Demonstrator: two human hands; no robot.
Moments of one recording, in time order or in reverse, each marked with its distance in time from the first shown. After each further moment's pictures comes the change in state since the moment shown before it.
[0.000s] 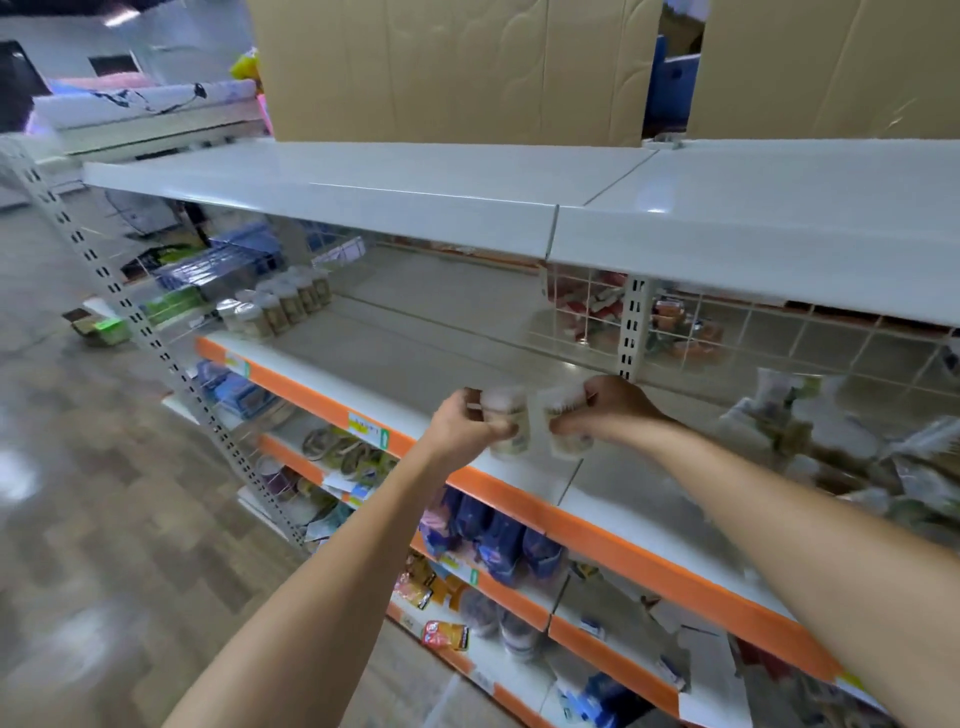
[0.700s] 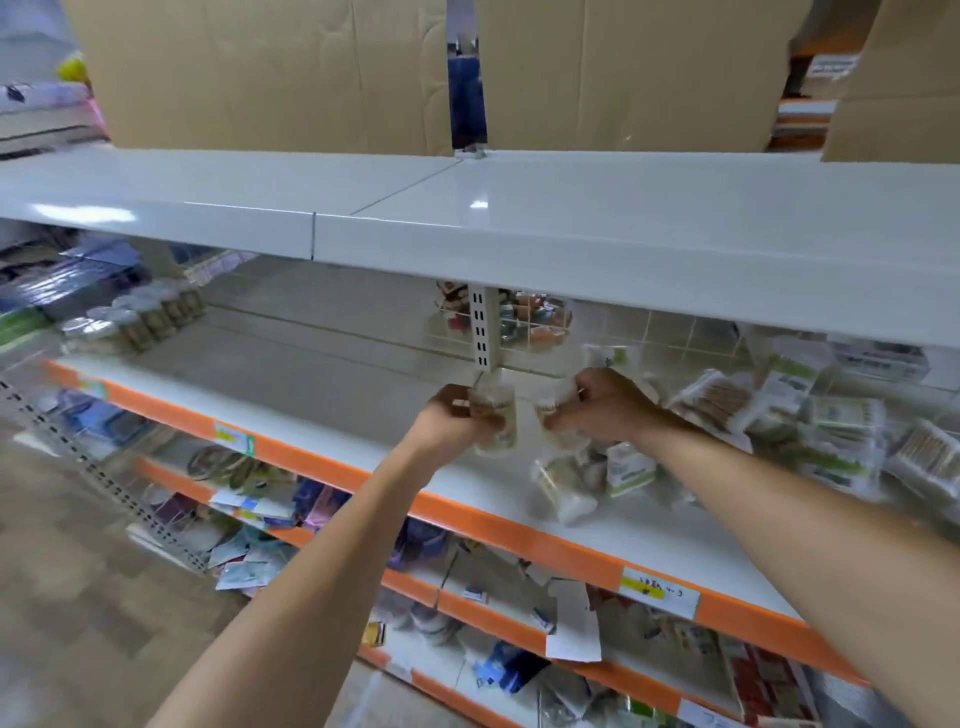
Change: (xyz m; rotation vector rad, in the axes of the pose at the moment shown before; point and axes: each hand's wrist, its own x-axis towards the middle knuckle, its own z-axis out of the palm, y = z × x) left_hand -0.041 0.061 0.156 -0.083 -0.150 0.026; right_hand -0.096 0.107 -0.129 0.018 0.084 0.078
